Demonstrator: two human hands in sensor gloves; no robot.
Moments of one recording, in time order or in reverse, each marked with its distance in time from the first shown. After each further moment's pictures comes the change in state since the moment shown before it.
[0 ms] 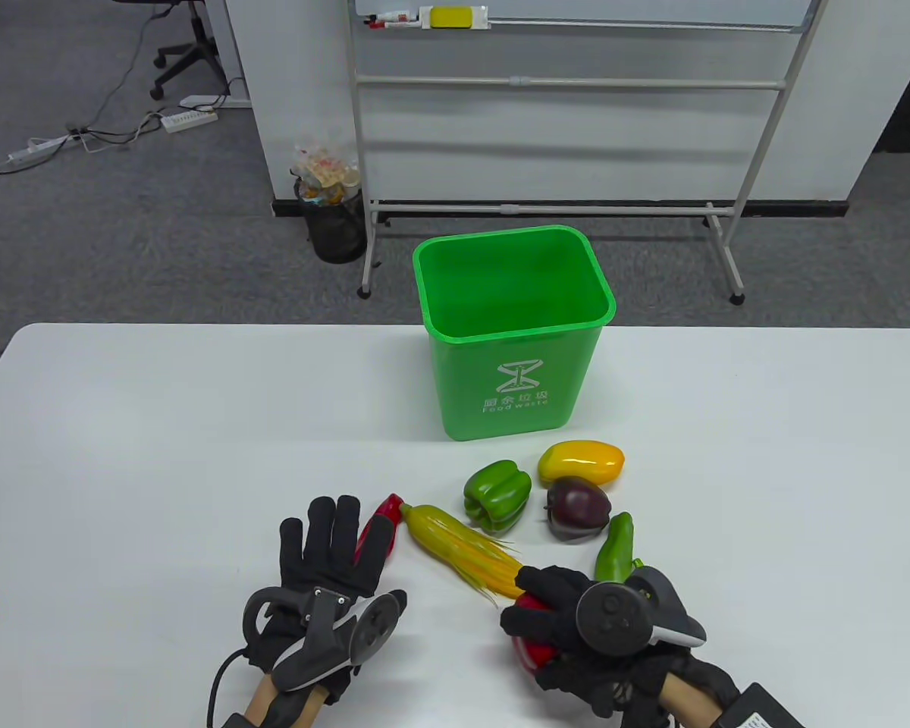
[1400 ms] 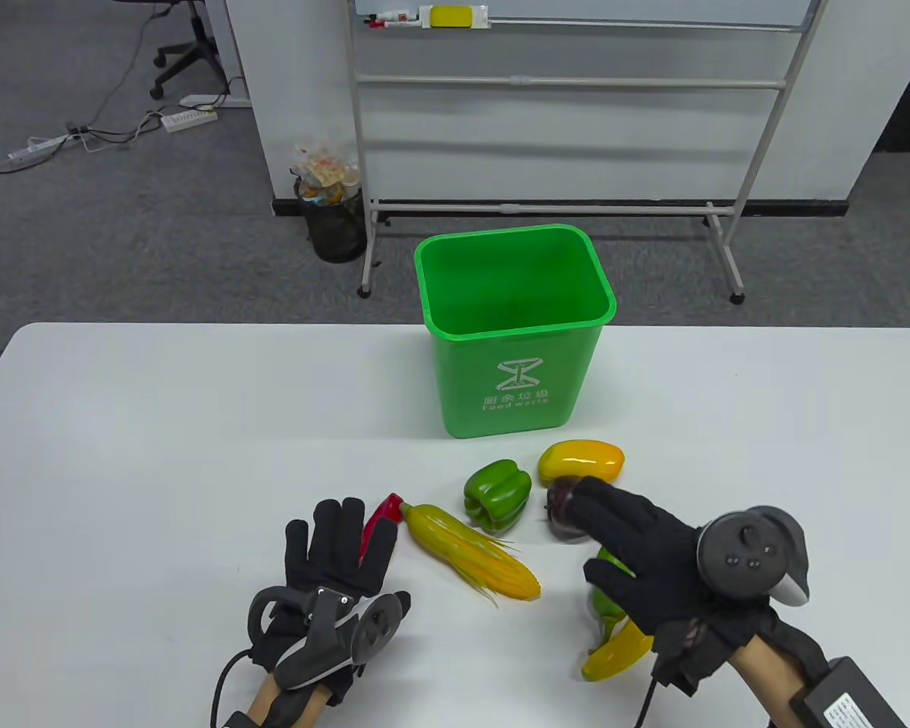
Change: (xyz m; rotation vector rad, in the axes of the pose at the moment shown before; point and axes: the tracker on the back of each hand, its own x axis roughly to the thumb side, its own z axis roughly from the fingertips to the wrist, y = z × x) left_hand 0.002 -0.005 -0.001 -0.020 -0.015 0.027; right_hand 0.037 -0.112 0.041 -0.298 -0.139 0.064
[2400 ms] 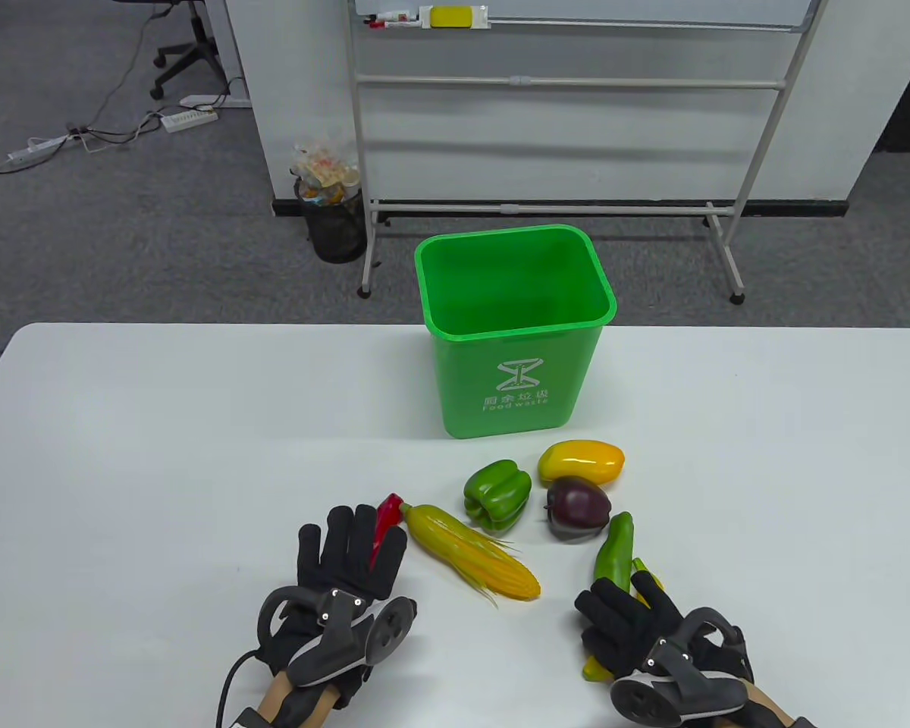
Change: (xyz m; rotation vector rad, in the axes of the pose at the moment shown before) left_hand 0.009 -0.008 -0.003 -0.058 -0.035 -0.032; right_hand -0.054 0.141 0.067 0.350 -0.115 0.723
